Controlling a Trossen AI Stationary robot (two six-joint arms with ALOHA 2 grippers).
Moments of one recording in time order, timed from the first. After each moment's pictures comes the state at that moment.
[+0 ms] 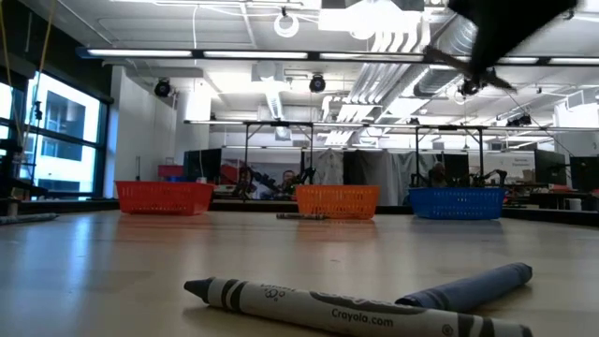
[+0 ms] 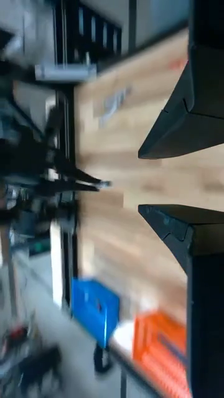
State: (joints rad) left arm -0.56 1.42 1.06 -0.08 -0.69 -0.18; right arm 0.57 1.52 1.23 -0.96 0.49 0.42
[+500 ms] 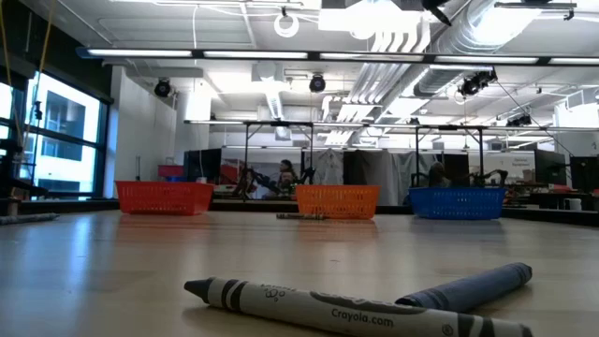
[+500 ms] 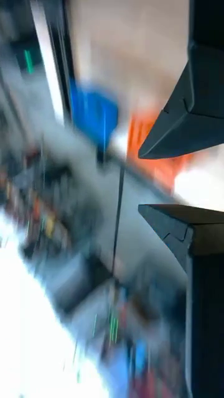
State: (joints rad) left arm -0.56 1.42 1.06 -0.24 -1.46 -0.05; right arm 0.44 1.18 1.23 -0.96 0.85 0.33
